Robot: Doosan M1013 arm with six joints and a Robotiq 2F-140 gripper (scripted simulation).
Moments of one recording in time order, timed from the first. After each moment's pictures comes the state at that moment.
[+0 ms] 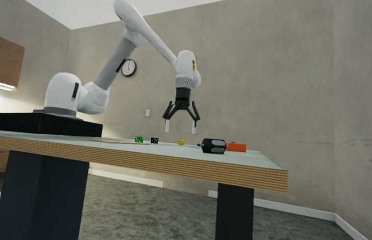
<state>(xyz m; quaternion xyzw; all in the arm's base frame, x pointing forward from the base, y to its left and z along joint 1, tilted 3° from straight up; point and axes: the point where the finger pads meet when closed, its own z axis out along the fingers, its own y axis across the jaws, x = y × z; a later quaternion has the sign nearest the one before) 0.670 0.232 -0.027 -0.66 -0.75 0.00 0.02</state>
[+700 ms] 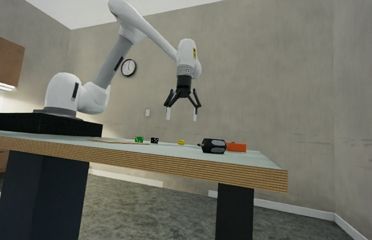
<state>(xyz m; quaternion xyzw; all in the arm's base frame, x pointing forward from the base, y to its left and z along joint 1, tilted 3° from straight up) 0.672 0.230 0.038 -0.66 -0.75 0.00 0.02</state>
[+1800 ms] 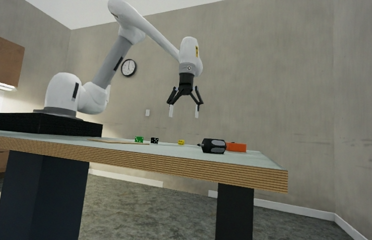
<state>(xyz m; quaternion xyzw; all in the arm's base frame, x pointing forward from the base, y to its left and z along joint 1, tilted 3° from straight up) 0.676 0.245 0.056 -0.67 -0.74 0.00 0.02</state>
